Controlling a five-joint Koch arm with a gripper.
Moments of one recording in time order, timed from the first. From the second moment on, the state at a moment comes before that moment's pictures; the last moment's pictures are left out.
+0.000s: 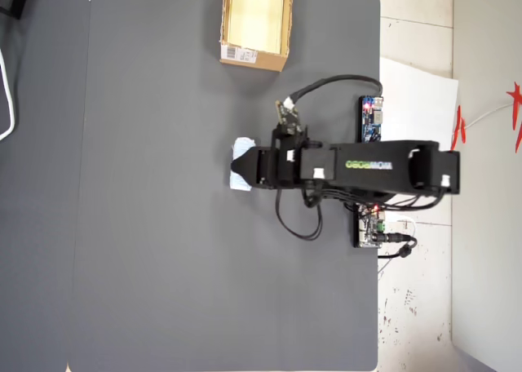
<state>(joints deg) 3.4 104.9 135.0 32.7 89.3</state>
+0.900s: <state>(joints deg) 9.4 102.0 141.2 9.3 97.0</state>
